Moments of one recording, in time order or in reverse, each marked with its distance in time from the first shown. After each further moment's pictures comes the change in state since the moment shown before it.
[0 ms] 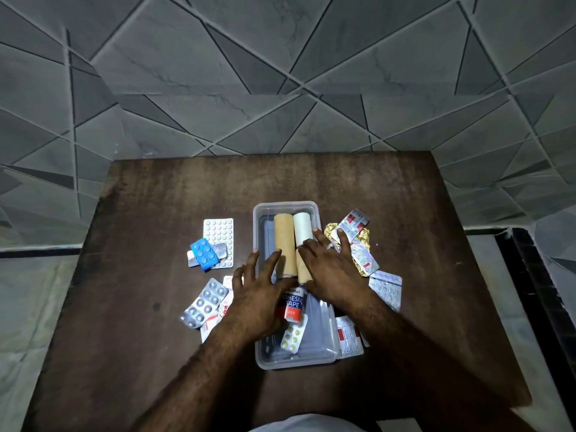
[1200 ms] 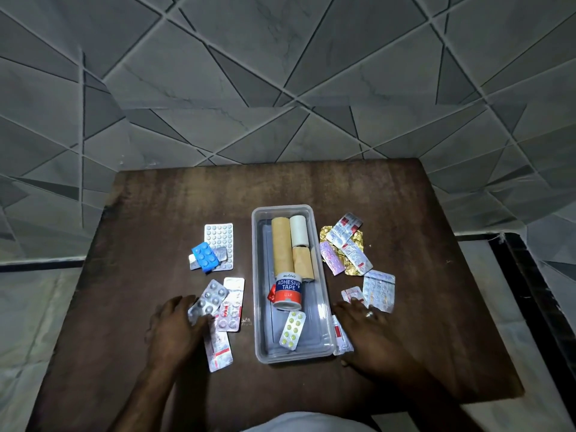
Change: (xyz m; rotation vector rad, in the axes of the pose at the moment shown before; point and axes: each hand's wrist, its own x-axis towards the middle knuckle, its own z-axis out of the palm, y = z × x) left_hand -0.065 -0.136 0.074 -0.275 0.182 -0.615; right_hand -0.128 0.008 0.041 0.159 -0.318 0.143
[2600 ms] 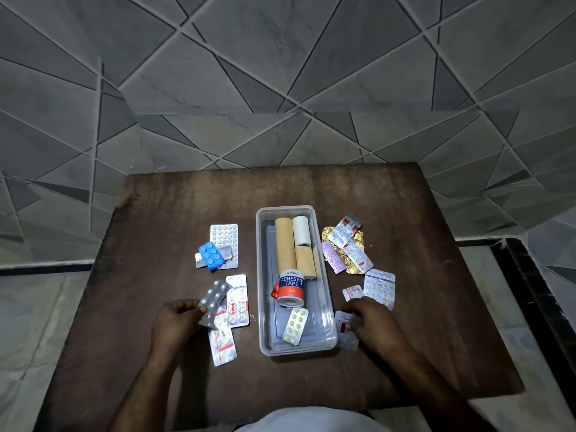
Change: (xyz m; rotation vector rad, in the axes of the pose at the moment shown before) left_hand -0.006 0.007 -0.013 -0.867 -0.120 -0.308; right_hand 0.006 -0.002 -0.013 0.518 0.178 0.241
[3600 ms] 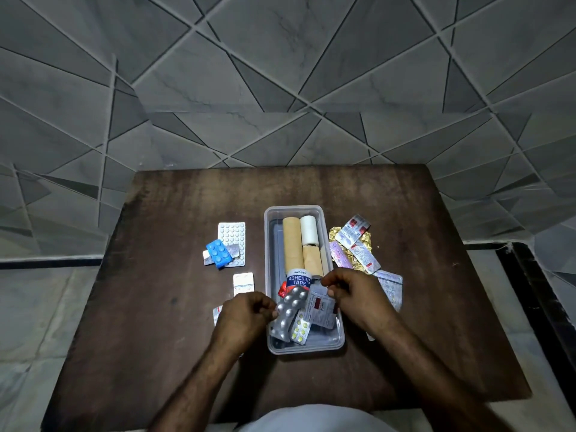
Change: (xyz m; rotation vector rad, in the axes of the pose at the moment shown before) left_hand -0.083 0.069 0.064 0.358 -0.233 0.269; right_hand -0.002 -0.087 -0.042 0.294 0.034 -0.047
